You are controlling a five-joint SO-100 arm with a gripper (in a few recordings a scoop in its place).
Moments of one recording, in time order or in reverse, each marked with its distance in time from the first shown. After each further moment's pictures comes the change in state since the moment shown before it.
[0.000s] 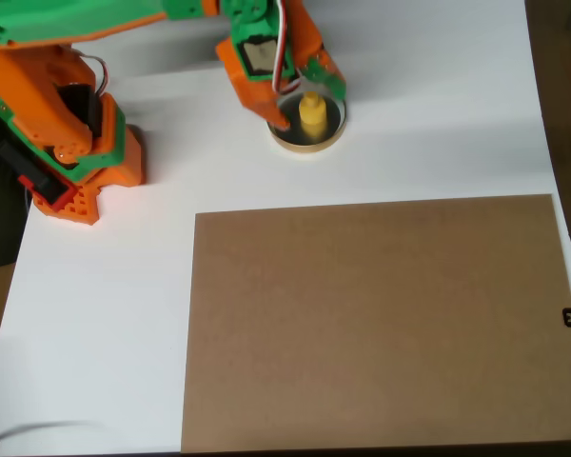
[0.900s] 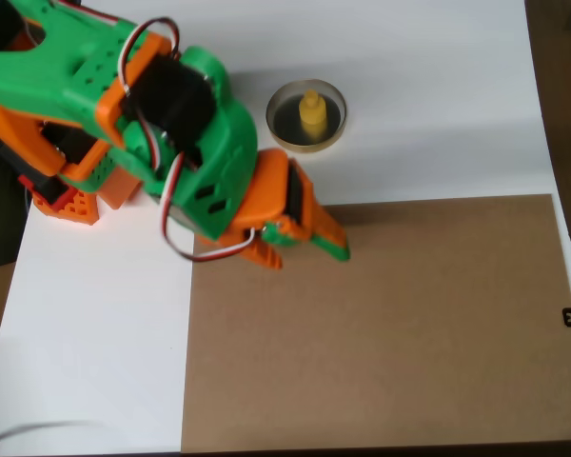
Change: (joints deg) arm 34.7 0.7 -3.5 -7.3 -9.6
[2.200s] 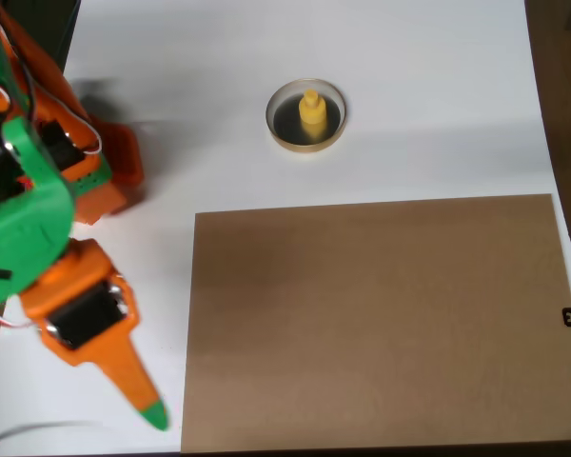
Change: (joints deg) arm 32.2 28.2 25.8 -21.4 16.4
